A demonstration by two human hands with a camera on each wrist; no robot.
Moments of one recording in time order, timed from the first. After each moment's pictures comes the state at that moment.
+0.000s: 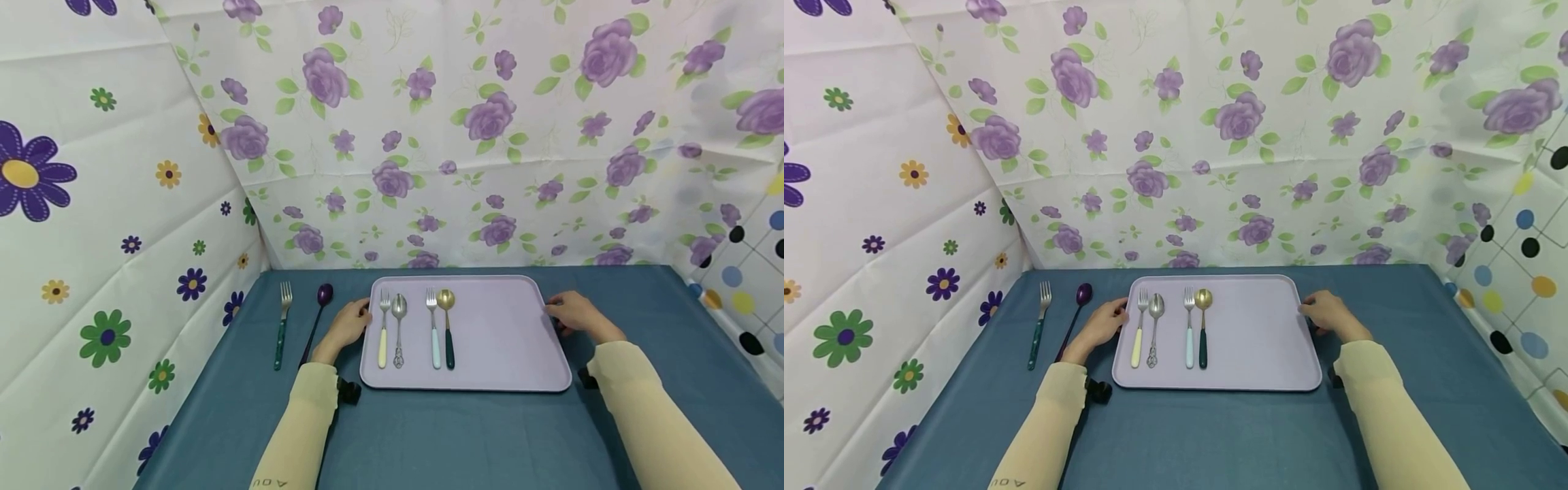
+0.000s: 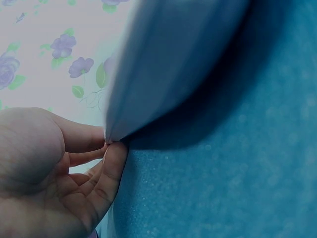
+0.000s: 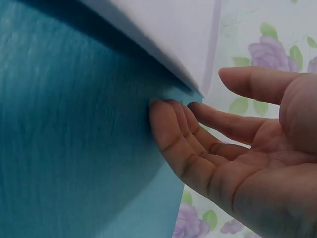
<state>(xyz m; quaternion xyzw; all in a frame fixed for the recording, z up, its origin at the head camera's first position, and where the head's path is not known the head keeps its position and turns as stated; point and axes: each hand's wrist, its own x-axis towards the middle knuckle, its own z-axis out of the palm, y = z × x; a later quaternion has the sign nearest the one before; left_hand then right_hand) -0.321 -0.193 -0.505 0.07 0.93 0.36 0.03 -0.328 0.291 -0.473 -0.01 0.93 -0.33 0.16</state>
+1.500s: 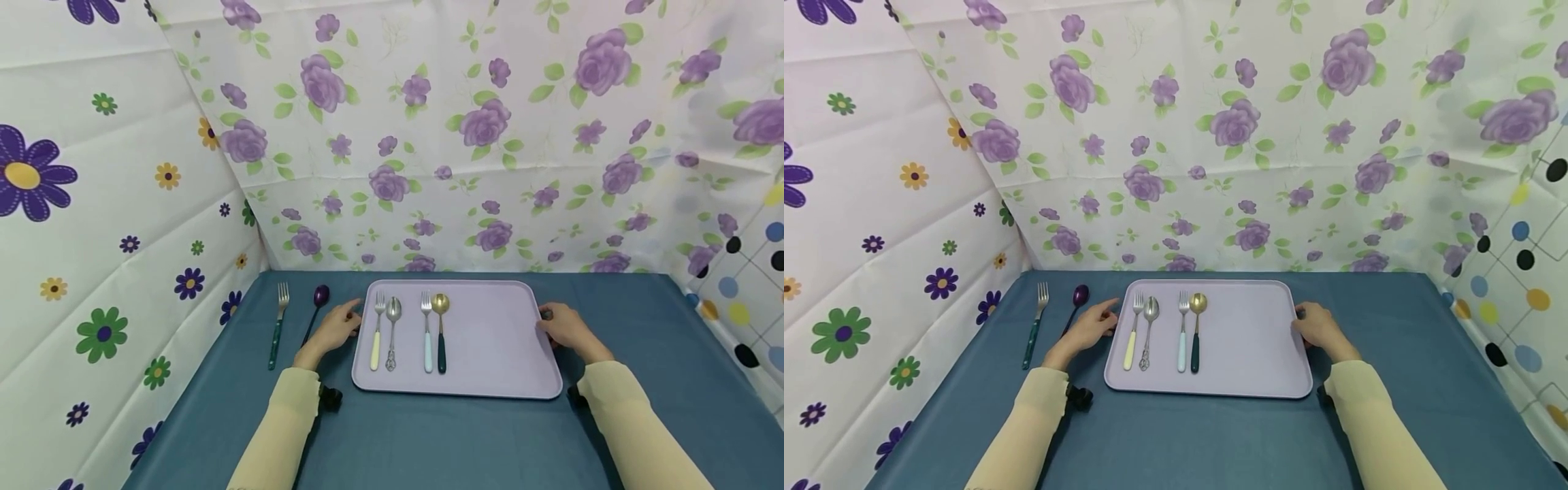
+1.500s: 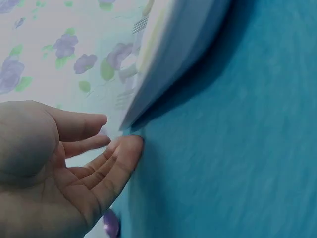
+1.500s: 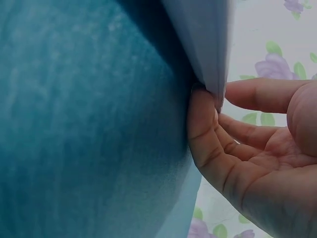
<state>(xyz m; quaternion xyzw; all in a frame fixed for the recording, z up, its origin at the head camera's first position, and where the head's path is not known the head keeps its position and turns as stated) -0.305 -0.209 -0.490 0.08 0.90 0.41 0.05 -0.320 0.282 -0.493 -0.02 0.93 -0.35 0.12</state>
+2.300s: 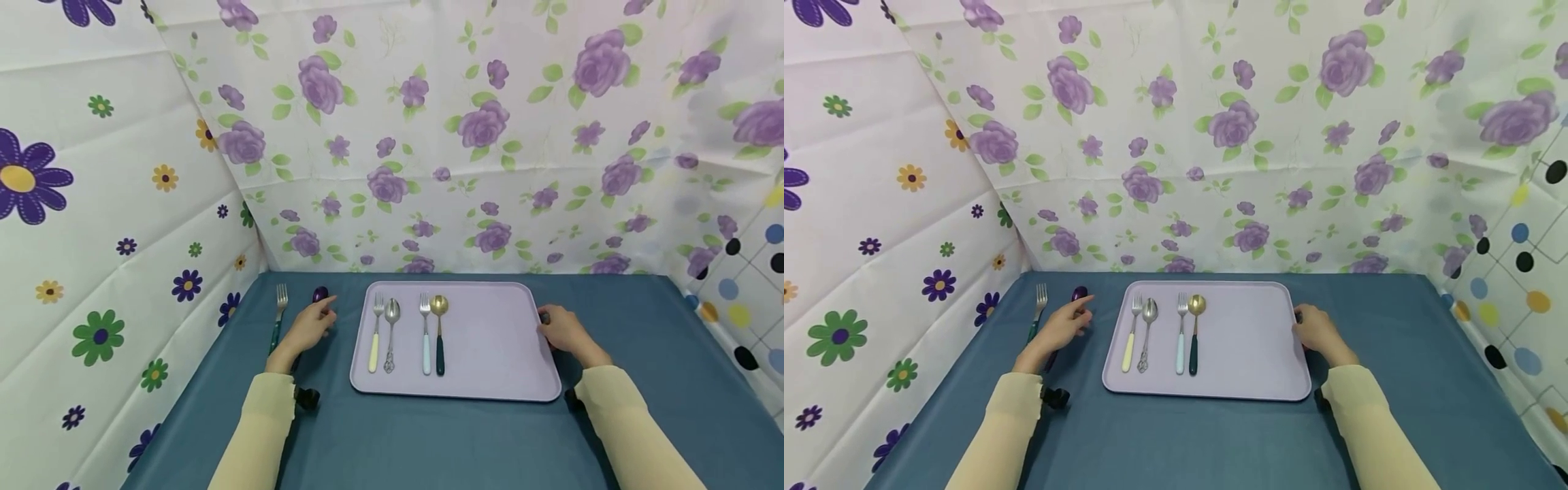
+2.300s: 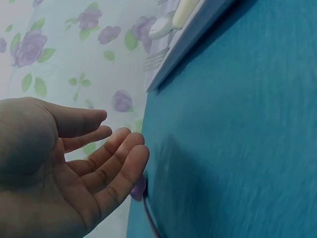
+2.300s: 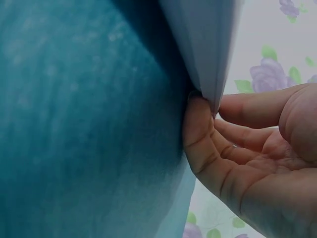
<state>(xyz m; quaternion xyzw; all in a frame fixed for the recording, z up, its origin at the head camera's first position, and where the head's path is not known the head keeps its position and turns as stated) -0.298 -0.245 -0.473 0.08 0.92 0.39 0.03 -0.321 0.285 -0.502 -0.04 0.94 -0.33 0.09</state>
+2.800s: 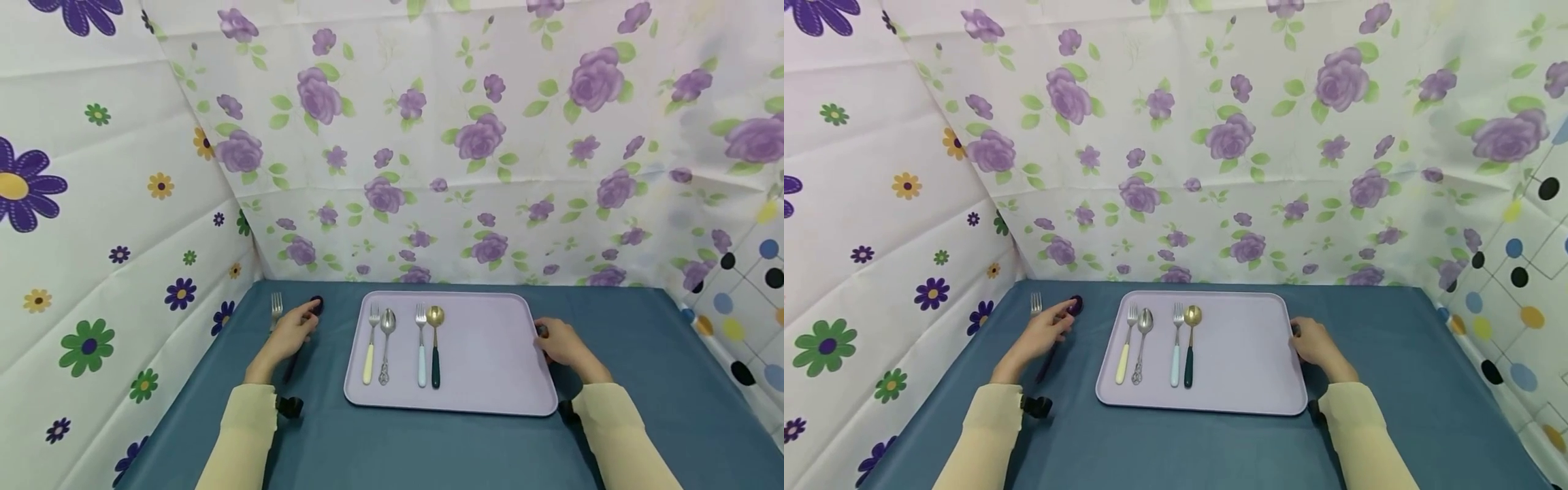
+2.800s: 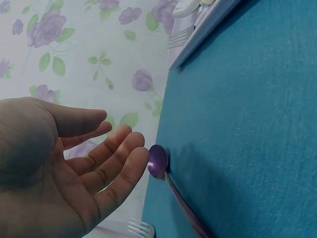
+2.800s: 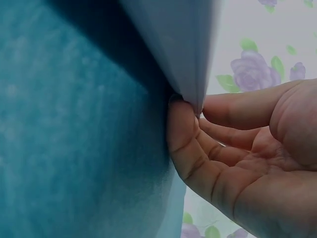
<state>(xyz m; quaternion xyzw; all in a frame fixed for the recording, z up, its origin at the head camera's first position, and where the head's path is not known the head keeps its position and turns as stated) -0.293 -0.270 -0.462 0.08 0.90 0.42 0.02 -0.318 0.286 -0.503 -0.06 0.94 -0.34 0.08</state>
